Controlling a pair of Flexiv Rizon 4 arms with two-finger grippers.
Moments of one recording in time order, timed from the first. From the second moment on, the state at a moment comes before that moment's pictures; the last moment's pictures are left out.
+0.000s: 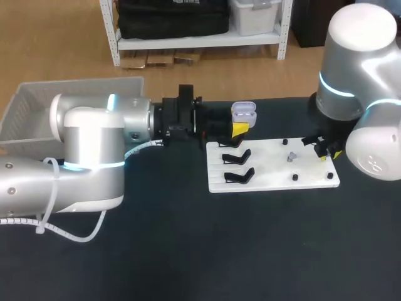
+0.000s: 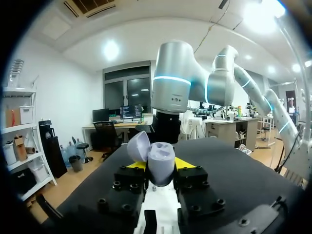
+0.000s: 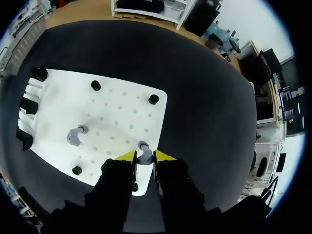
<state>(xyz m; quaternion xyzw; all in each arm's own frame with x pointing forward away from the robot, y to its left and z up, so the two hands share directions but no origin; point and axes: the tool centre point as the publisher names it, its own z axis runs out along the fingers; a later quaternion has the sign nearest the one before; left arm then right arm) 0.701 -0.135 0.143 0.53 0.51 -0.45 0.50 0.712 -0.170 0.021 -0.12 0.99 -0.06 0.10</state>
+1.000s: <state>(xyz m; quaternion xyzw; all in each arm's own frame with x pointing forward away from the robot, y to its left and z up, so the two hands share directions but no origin) 0.701 -0.135 0.143 0.53 0.51 -0.45 0.50 0.667 -0.117 0.144 -0.08 0.99 -0.06 0.07</state>
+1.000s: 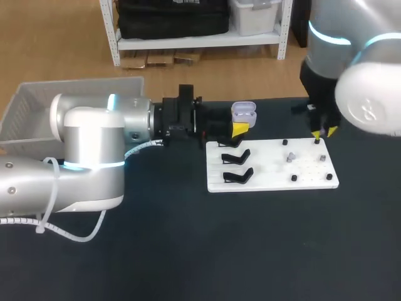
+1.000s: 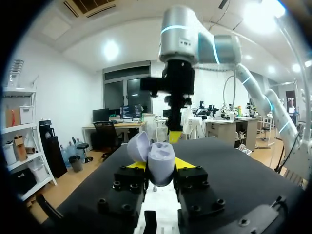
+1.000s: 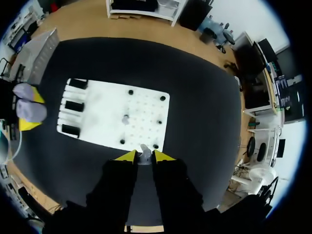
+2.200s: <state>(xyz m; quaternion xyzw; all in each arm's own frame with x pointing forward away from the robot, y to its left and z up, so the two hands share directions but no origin) 0.701 -0.135 0.143 0.53 0.51 -0.45 0.50 0.655 -0.018 0.212 0.12 0.99 -0.06 0.06</state>
